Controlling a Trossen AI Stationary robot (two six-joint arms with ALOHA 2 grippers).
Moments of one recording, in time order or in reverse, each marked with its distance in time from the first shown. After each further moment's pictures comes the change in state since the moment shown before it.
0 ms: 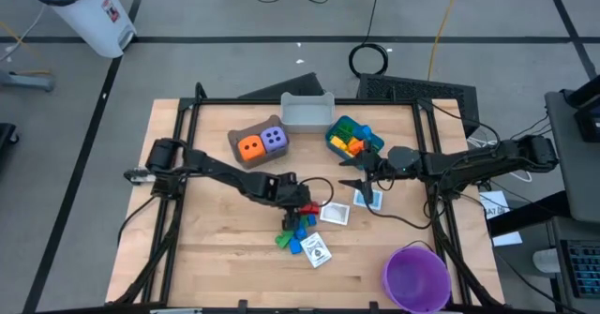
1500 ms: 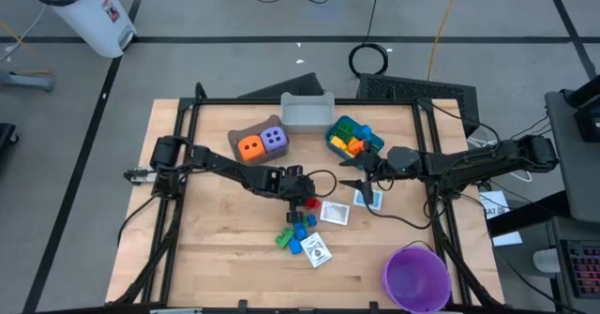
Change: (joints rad) left arm 0.067 0.021 0.000 0.108 0.008 0.149; right arm 0.000 0.000 0.000 -0.010 0.000 0.000
